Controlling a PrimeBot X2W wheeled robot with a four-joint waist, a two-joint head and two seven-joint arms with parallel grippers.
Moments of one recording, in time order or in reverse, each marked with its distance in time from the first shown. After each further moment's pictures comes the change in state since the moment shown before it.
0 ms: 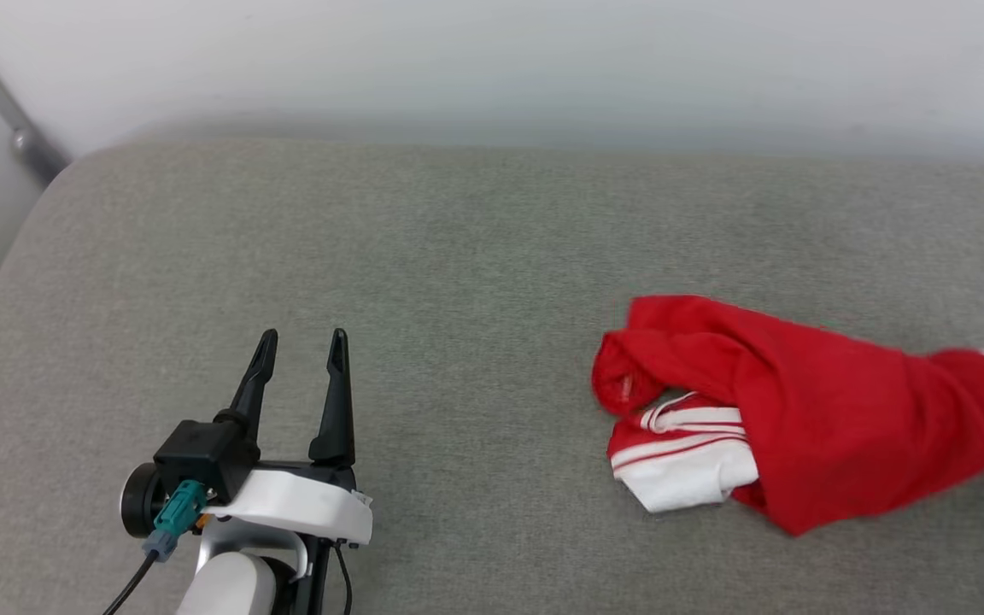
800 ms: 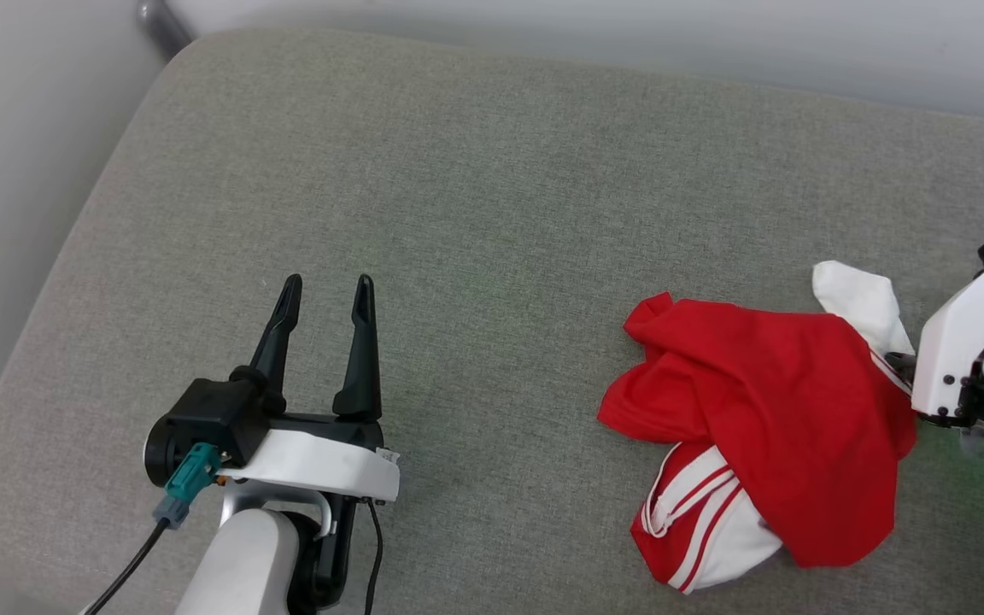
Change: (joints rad) left arm -0.084 -0.021 -0.041 -0.020 -0.028 0.015 -0.014; right arm -0.176 0.123 0.160 0.297 0.043 0.000 0.167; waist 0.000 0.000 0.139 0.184
